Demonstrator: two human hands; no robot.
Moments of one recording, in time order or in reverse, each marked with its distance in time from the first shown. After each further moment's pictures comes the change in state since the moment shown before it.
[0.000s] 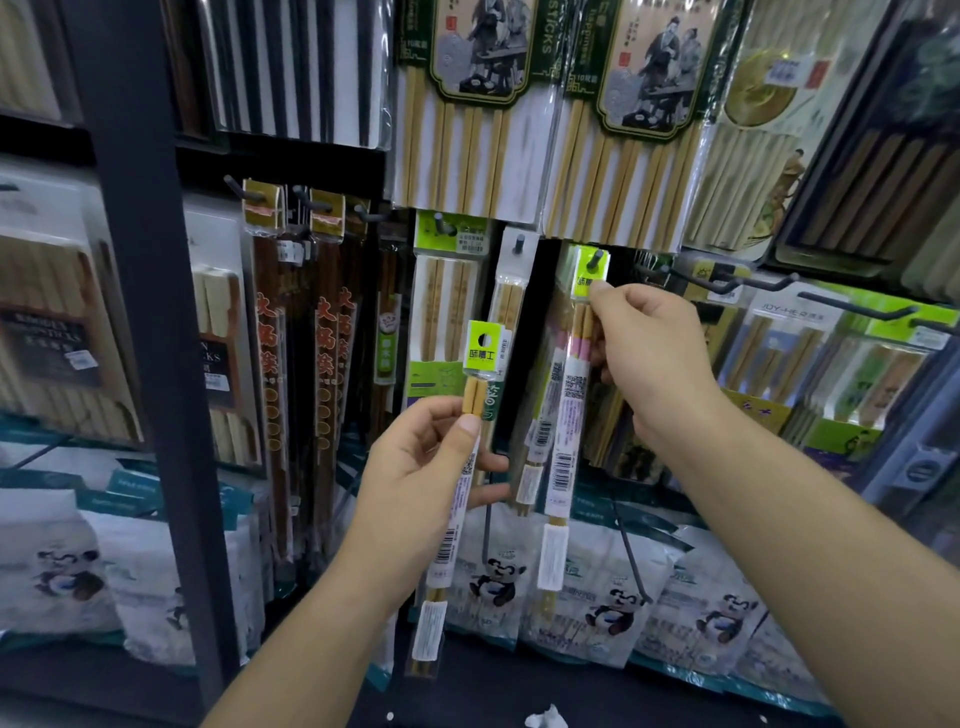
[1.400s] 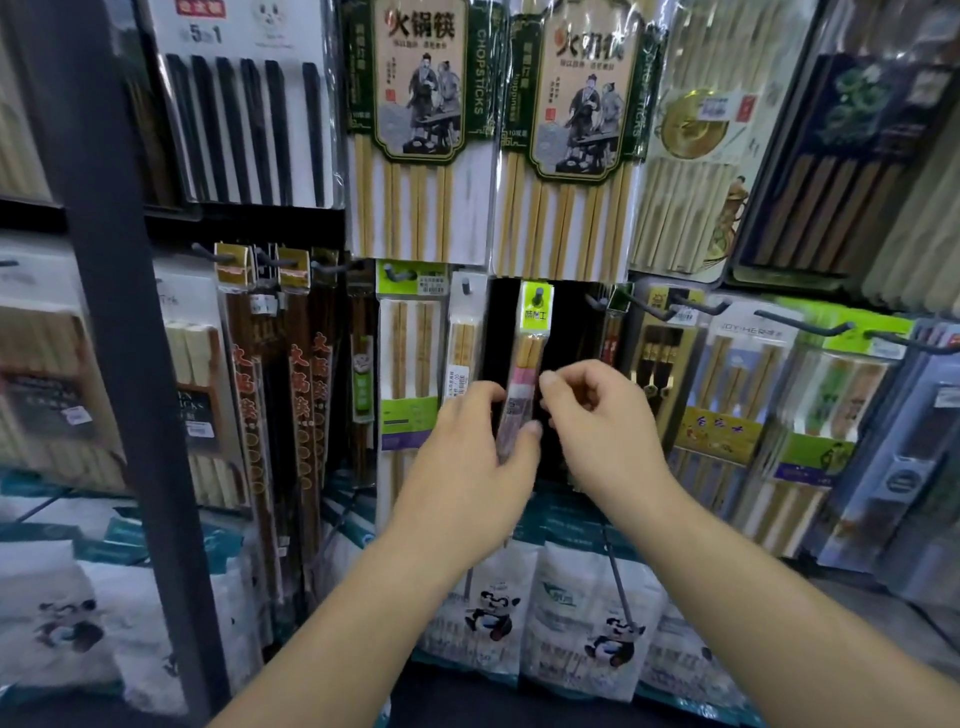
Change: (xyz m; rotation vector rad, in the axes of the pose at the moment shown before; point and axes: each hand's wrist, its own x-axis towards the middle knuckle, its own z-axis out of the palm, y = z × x) left_hand 0.028 0.017 0.060 0.956 -0.090 0.207; right_hand -0.020 0.039 -0.013 -0.091 -0.064 -0.120
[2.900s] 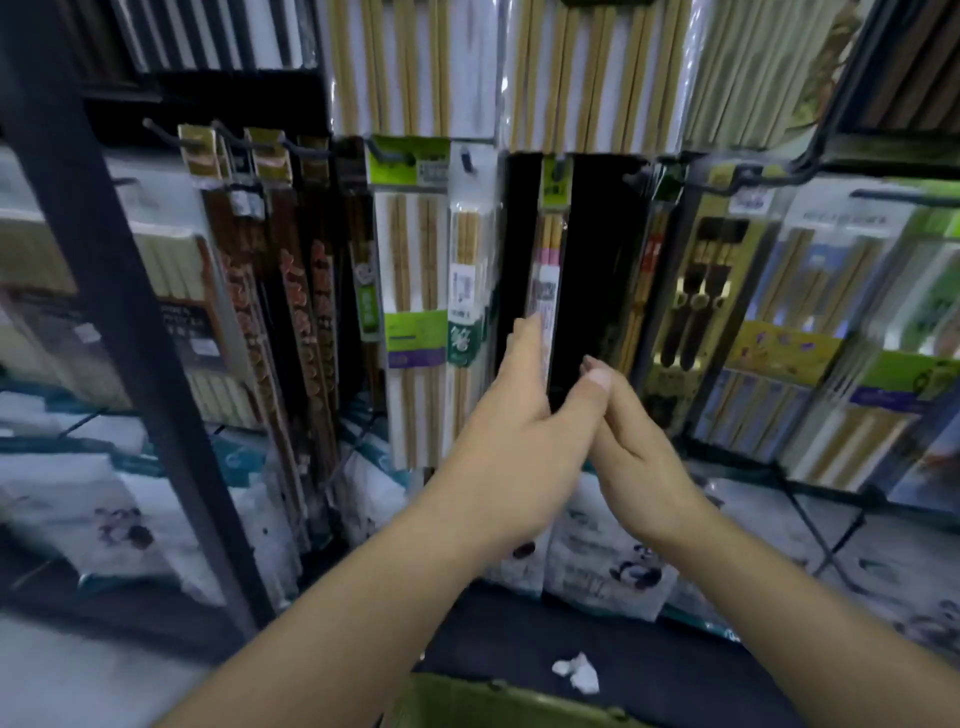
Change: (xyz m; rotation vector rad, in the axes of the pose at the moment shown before) left_hand -0.025 0.008 0.035 -0.452 -0.196 -0.200; right_hand -0.043 0.104 -0.001 0.087 -0.396 0.098
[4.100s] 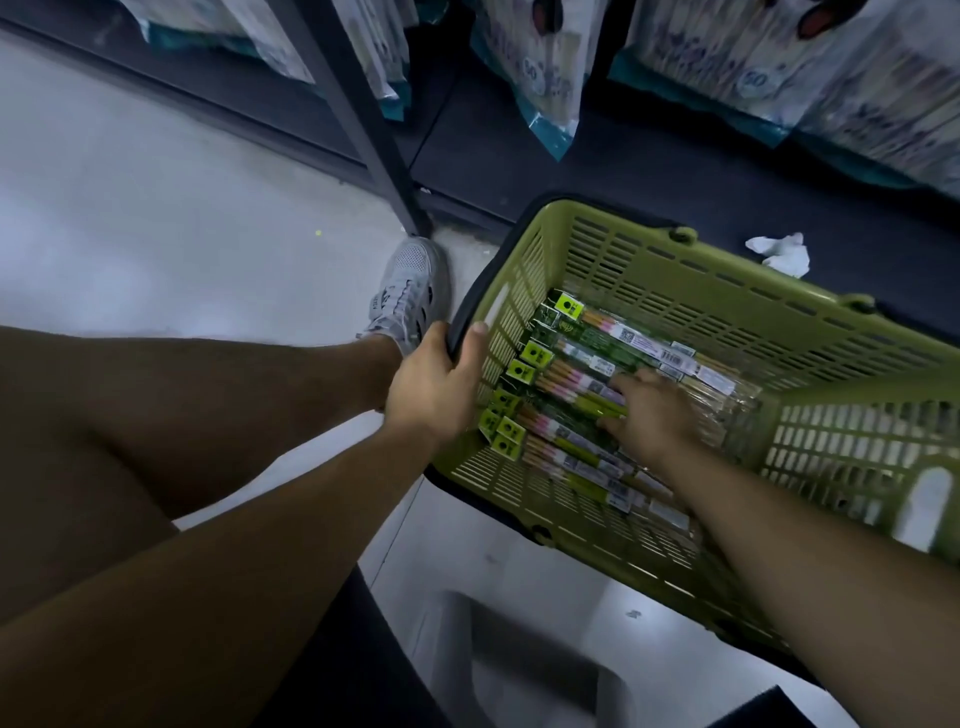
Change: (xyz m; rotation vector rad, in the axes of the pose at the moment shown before) left_hand -0.277 -0.339 -0.020 0.454 0.241 -1.014; right_hand -0.271 0.330 0.218 -0.781 -0.876 0.506
